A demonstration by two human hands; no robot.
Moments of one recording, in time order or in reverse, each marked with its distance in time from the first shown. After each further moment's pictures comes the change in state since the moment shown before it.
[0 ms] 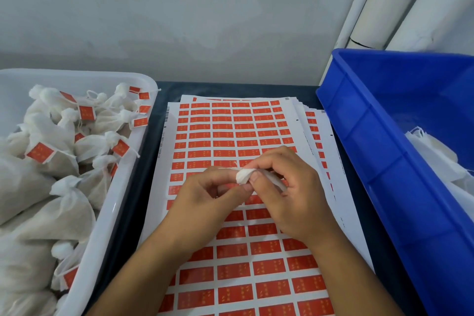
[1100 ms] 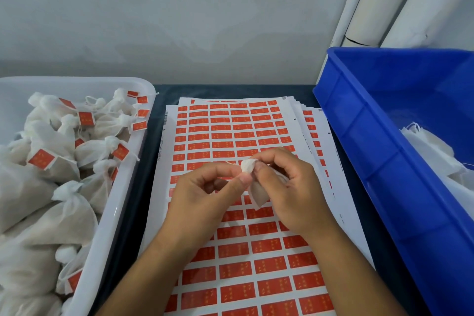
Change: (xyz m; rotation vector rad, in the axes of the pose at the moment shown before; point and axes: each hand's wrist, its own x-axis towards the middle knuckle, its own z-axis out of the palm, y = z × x) left_hand 0.001 0.001 0.007 -0.064 0.133 0.044; right_hand 0.002 -0.010 0.002 0.187 -0.003 0.235
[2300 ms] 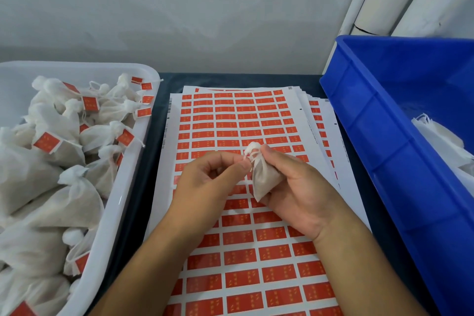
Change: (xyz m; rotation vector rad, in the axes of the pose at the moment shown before) left_hand -0.002 0.001 -0.002 0.004 0.033 -0.069; right_hand 0.003 -0.004 0.001 0.896 -0.215 0.682
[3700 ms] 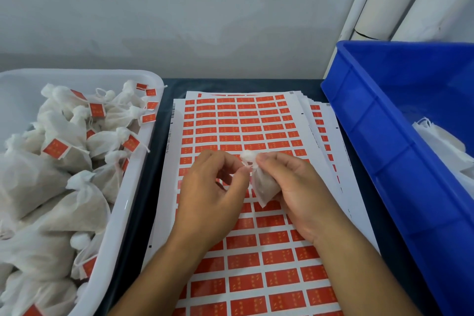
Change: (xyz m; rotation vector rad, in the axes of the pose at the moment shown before) left_hand 0.003 -0.011 0.004 0.456 0.232 0.302; right_hand -0.001 0.009 0.008 -0.560 0.245 -0.237
